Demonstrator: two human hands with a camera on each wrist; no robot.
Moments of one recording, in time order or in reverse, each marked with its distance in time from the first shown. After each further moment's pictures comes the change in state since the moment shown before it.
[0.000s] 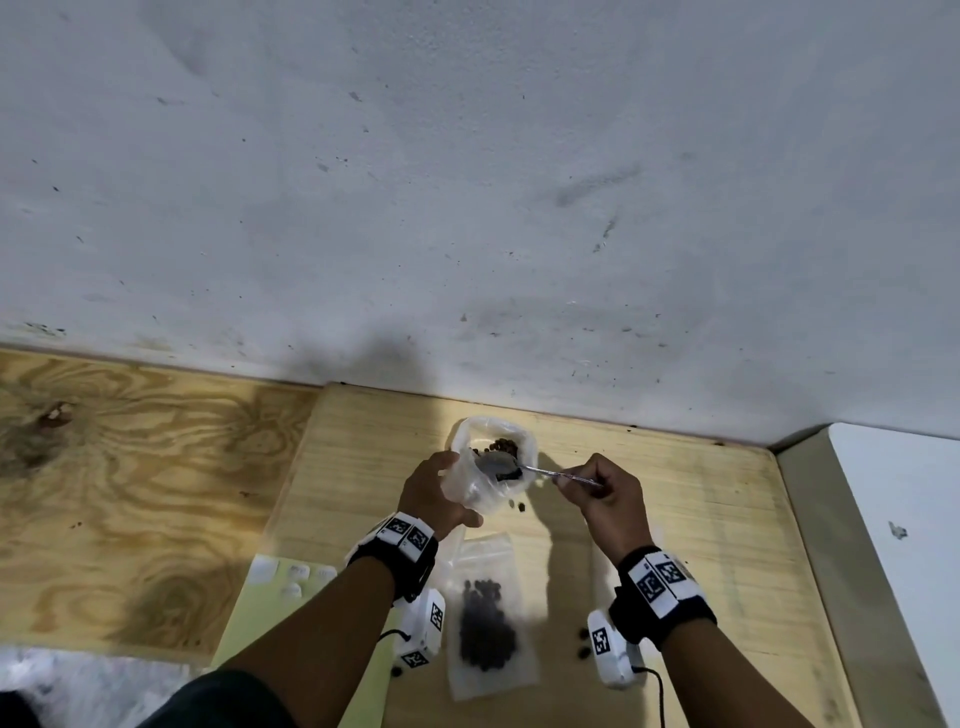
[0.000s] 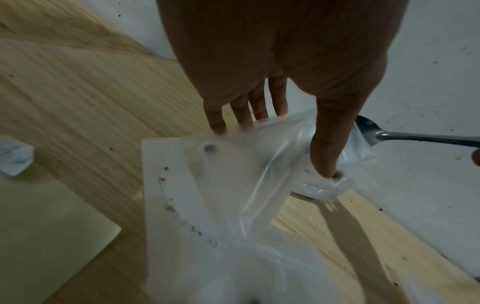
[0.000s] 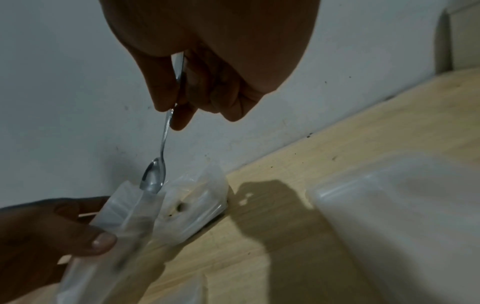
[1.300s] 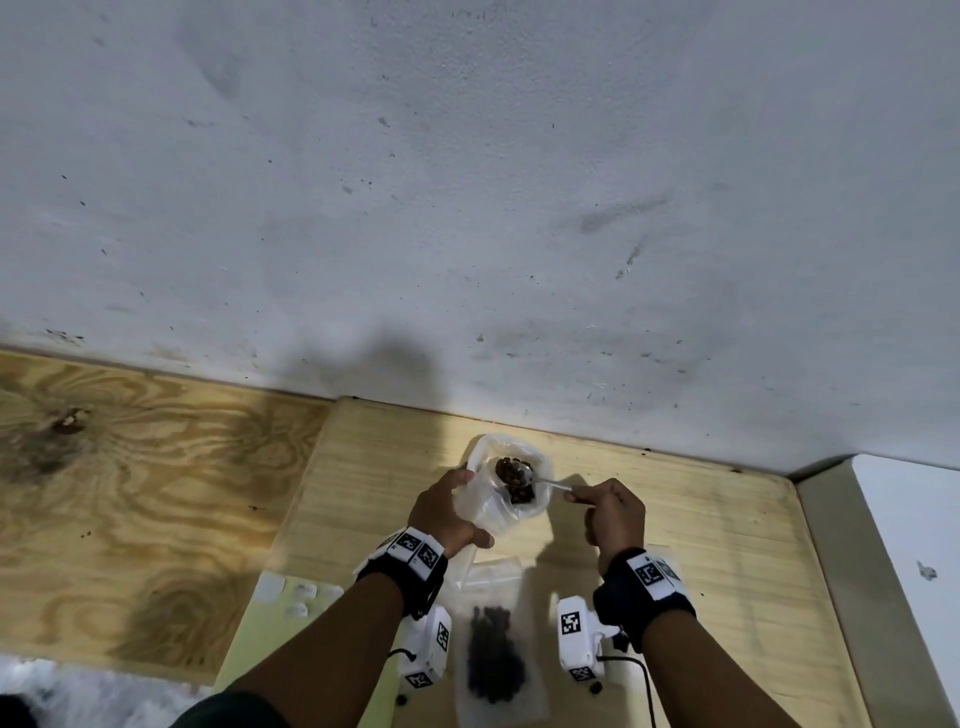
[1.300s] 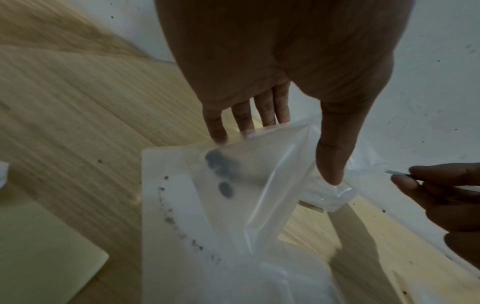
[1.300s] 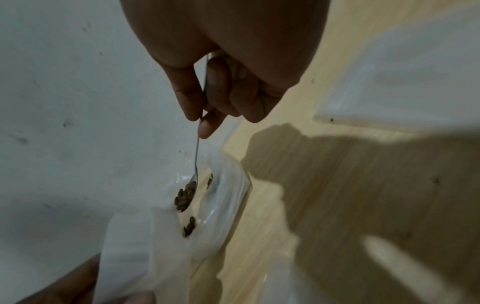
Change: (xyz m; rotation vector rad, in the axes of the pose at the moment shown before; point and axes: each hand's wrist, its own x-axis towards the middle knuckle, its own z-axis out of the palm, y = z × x) left_hand 0.005 0.006 -0.006 0.065 -0.079 0.009; right_hand 0.031 0.006 0.024 0.201 0.240 0.462
